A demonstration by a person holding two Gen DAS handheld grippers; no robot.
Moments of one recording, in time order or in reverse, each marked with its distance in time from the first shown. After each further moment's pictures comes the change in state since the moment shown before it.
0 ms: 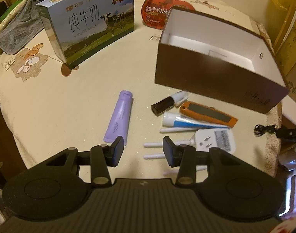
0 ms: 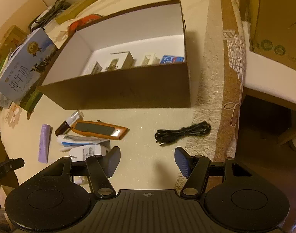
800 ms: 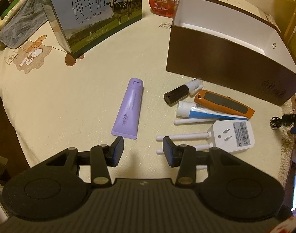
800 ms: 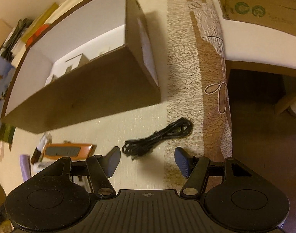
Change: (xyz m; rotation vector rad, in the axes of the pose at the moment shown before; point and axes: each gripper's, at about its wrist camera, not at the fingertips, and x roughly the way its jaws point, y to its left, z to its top) left arm 0.029 0.008 -0.008 0.001 0.043 0.039; right arm 0.056 -0.050 0.018 0.262 0.021 -0.056
